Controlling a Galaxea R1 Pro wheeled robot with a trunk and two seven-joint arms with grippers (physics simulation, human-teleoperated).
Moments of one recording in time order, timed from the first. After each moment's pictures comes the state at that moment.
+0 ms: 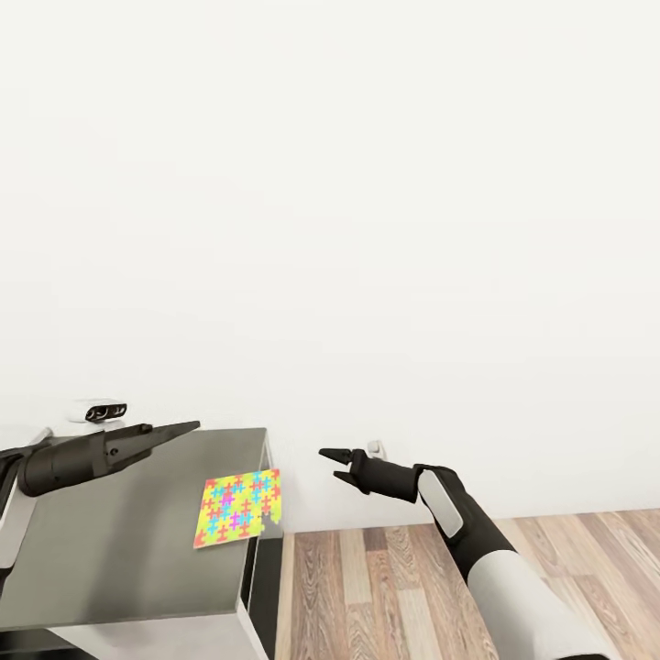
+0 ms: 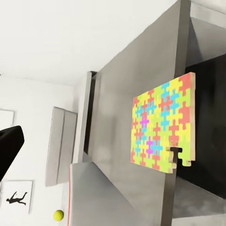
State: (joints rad) left arm -0.47 0.34 0.30 -1.50 0.36 1.03 -1.57; right arm -0.69 0.07 0.07 -0.72 -0.68 0.81 0.64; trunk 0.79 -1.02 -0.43
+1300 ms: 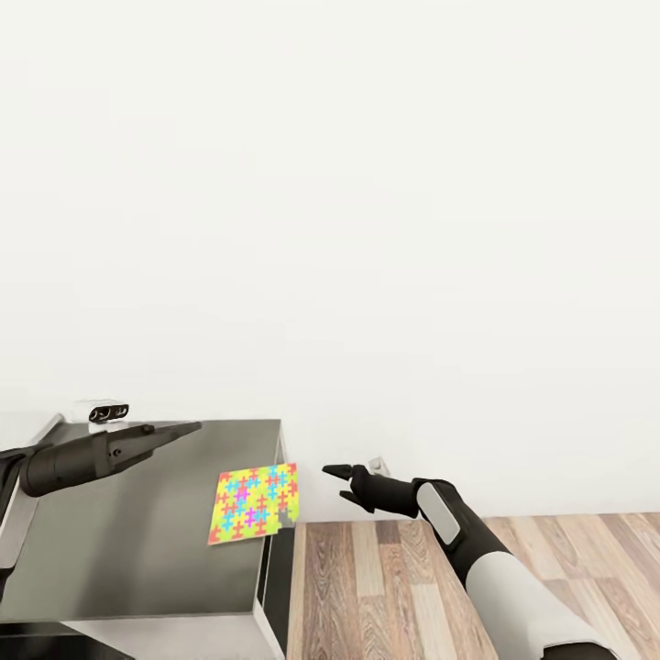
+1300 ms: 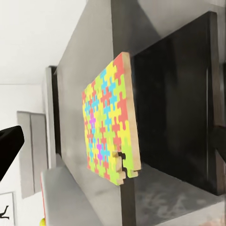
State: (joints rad) left arm -0.47 0.34 0.29 -1.50 0.35 1.03 -1.57; right arm -0.71 0.07 0.07 -0.57 -0.68 0.76 0.57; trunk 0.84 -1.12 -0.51
